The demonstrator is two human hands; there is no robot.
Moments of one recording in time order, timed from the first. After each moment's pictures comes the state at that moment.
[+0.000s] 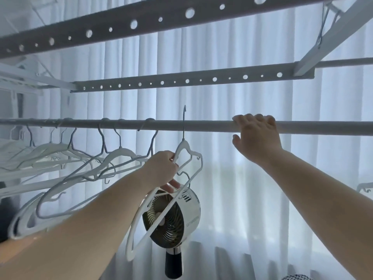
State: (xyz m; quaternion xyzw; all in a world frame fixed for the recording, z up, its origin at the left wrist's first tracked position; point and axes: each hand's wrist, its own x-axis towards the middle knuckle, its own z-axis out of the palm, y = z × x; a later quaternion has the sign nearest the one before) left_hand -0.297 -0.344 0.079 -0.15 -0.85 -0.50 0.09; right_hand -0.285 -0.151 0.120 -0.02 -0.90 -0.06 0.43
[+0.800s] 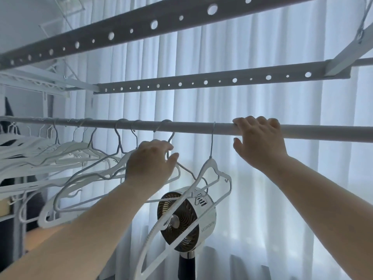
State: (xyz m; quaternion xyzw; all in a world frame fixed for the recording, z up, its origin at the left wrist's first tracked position) left_hand -0.290 -0.380 0.075 -0.07 -0.89 -0.20 0.40; right_hand -0.306 -0.179 0.119 0.06 -0.87 -0.07 0.48
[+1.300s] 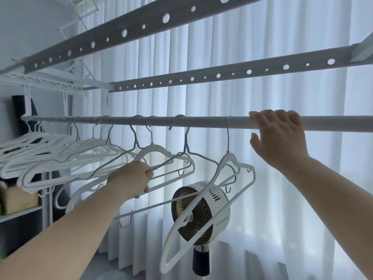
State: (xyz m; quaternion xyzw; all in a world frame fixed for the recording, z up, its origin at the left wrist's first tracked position) left_hand -0.312 -0.442 0.049 0.05 -0.96 -0.19 0.18; right_hand -0.328 -0.166 0.103 0.08 -0.79 -0.08 0.60
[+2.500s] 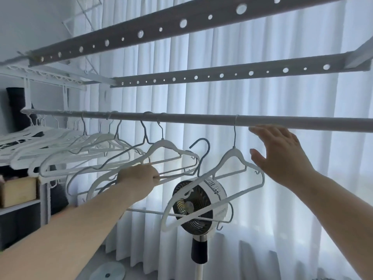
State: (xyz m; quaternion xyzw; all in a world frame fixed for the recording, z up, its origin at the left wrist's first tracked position) left_hand -0.308 -0.476 0.036 -0.01 -0.98 -0.04 0.19; right_hand -0.260 -0.213 0.088 0.11 -0.89 0.06 0.43
